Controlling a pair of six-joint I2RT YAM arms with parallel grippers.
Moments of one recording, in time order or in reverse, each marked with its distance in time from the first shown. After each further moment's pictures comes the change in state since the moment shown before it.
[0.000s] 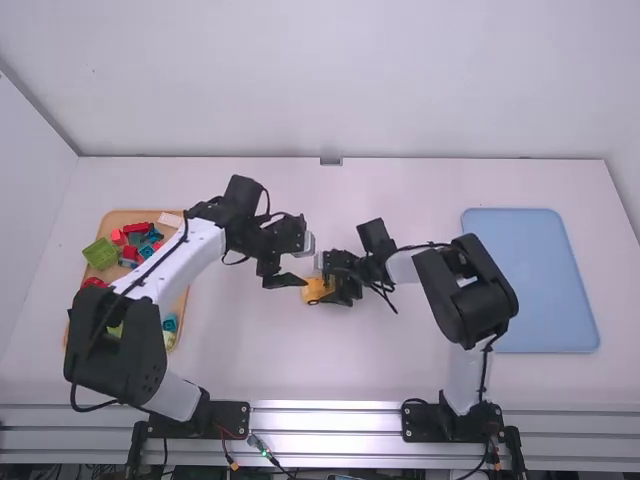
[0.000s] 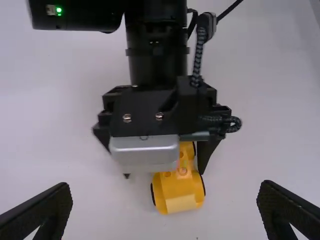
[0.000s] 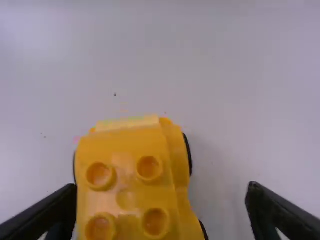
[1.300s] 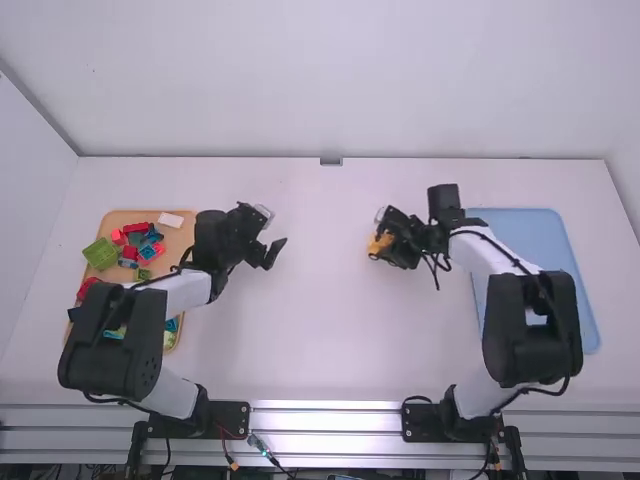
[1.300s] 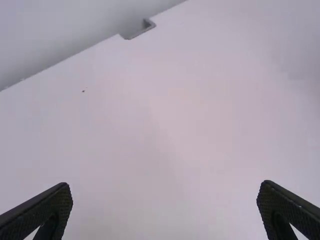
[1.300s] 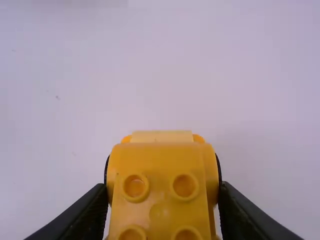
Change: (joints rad) left arm 0.146 0.000 -0.555 1.259 -0.370 -0.883; right arm -0.395 -0.312 0.109 -0.463 0.255 0.093
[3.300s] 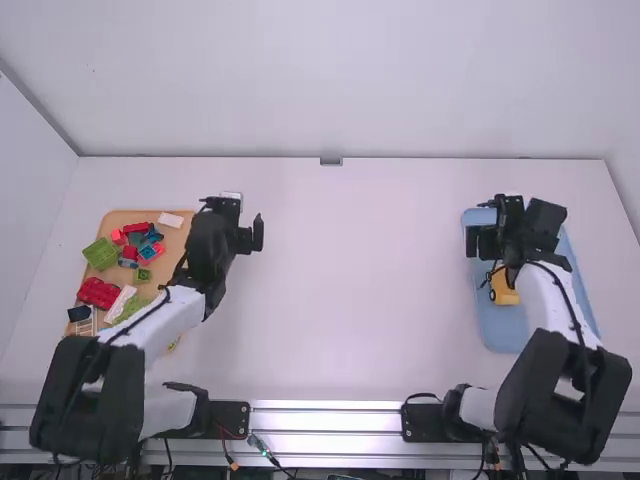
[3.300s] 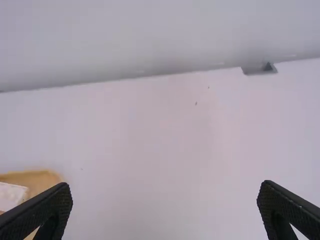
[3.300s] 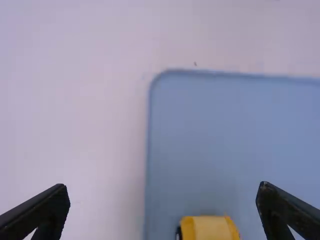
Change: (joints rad) left arm -0.087 -0.282 -0.023 -0.131 -0.526 -0.310; right arm -0.354 -0.285 -0.142 0.178 0.352 0.559
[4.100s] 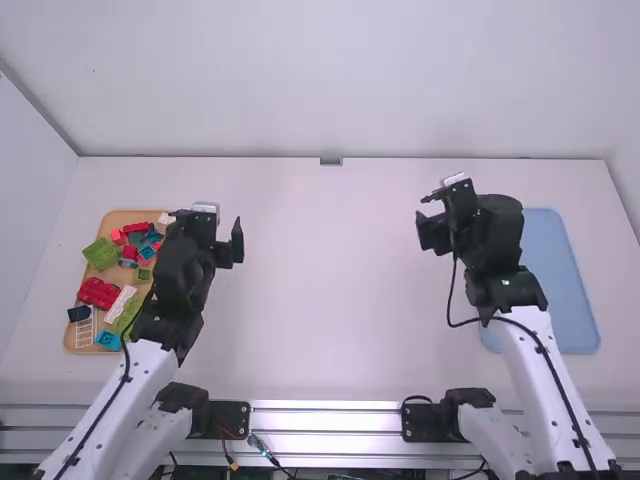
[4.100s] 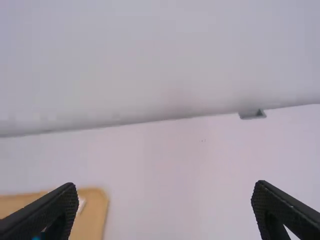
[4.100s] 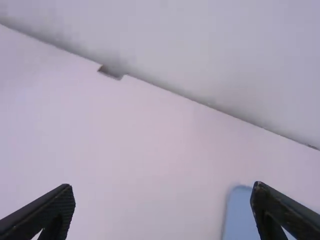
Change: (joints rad) left arm 0.021 -0.469 -0.077 -0.271 -0.027 0.018; right arm 0.363 -0.377 -0.039 0.016 0.100 0.072
